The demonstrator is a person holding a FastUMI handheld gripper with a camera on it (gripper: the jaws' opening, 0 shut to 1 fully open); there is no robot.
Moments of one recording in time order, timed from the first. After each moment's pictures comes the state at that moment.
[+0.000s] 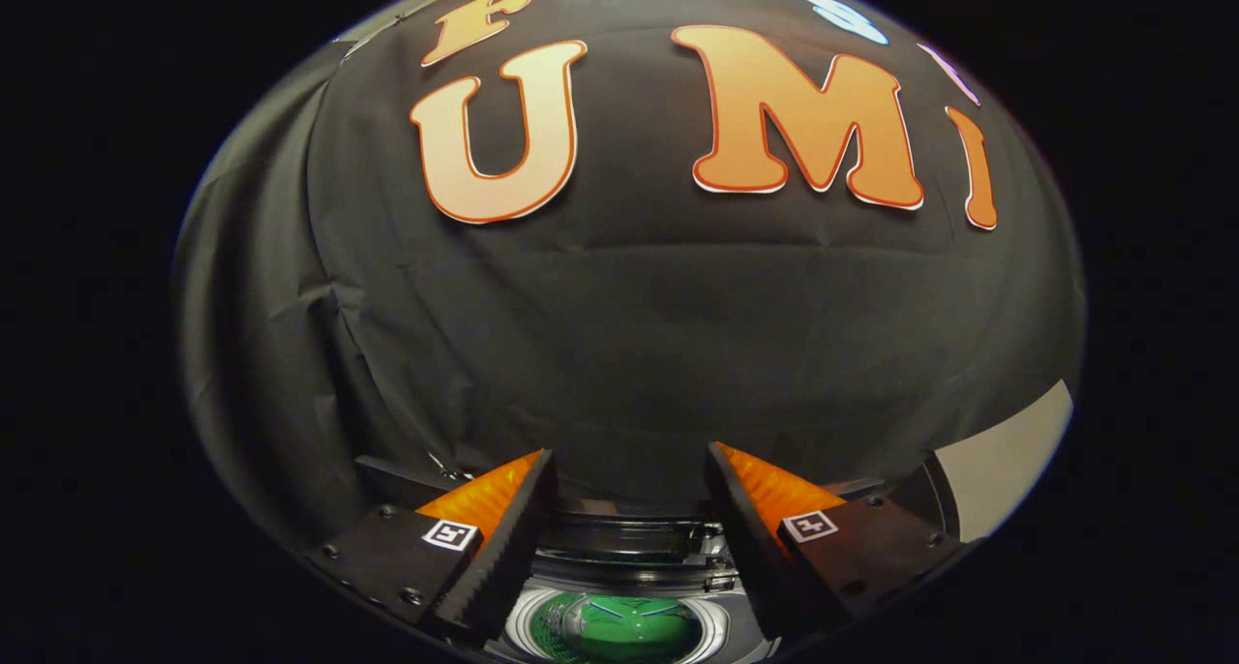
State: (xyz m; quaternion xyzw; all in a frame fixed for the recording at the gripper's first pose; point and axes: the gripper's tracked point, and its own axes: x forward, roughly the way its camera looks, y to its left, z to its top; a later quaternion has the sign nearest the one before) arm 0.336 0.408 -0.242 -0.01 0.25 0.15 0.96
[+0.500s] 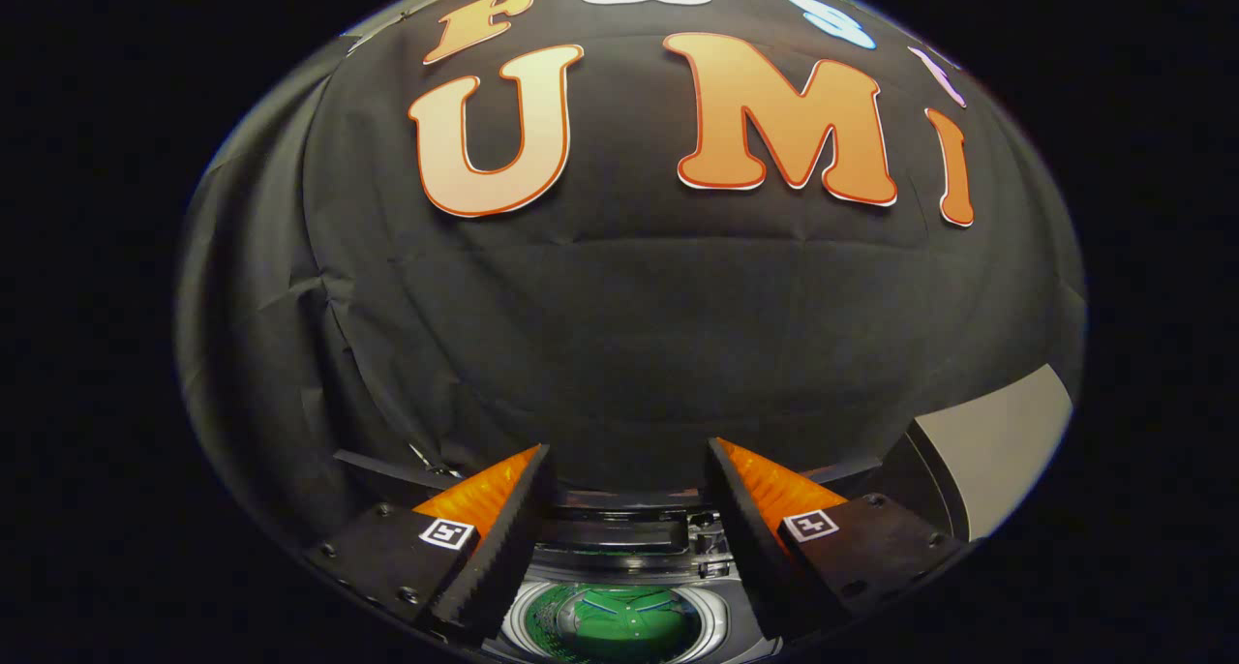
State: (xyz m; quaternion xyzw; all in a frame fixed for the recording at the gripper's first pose) arm 0.298 0.398 -0.242 -0.01 0.22 0.13 0.97
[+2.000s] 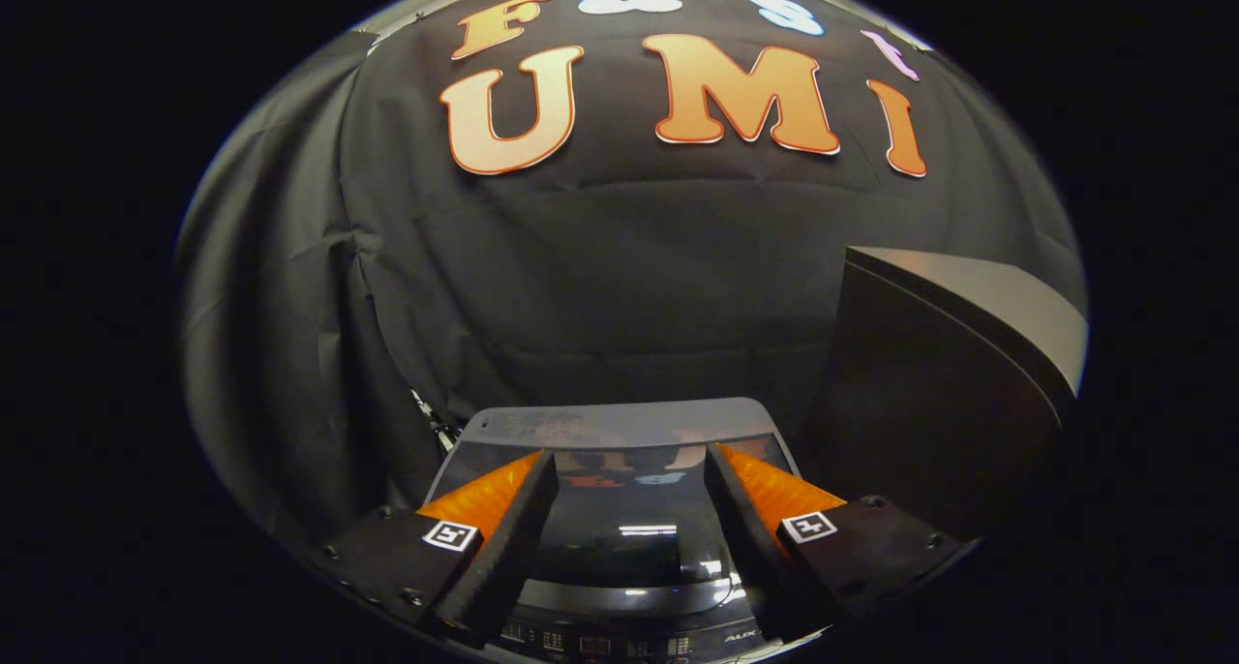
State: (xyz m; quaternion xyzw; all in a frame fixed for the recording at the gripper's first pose) arm 0.167 0.369 -0.347 0.01 0.23 0.12 0.97
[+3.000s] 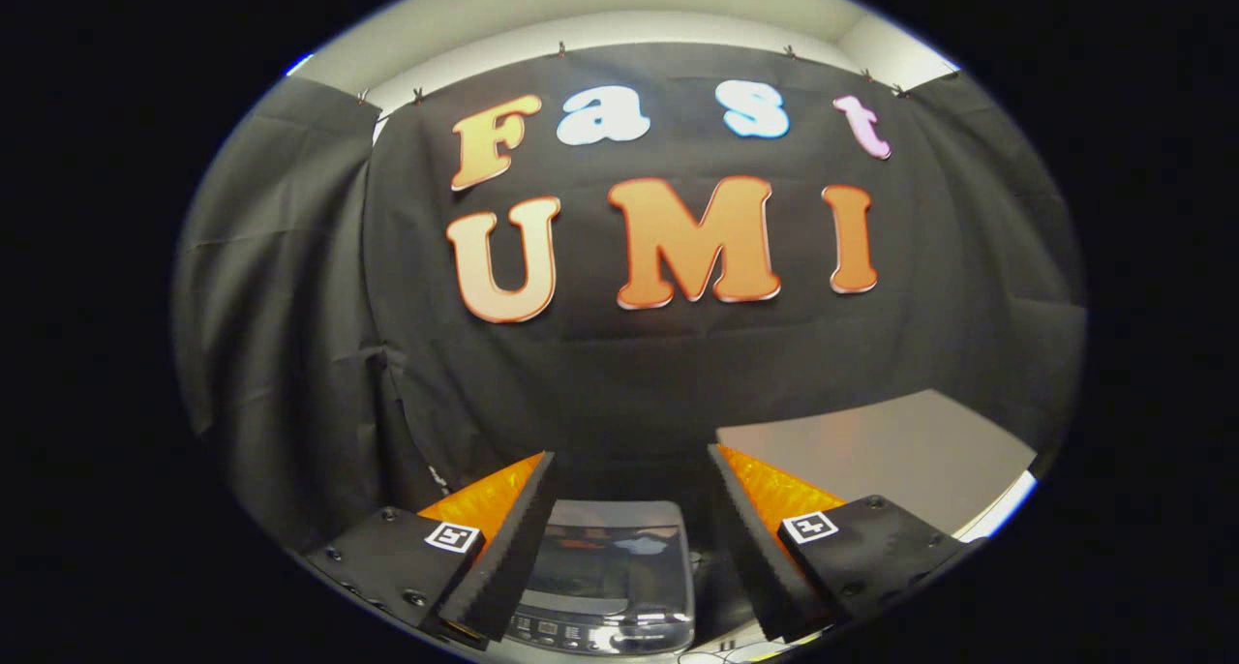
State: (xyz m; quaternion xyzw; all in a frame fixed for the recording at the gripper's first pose) arm 0.079 0.229 -0.088 0.01 0.07 0.12 0.99
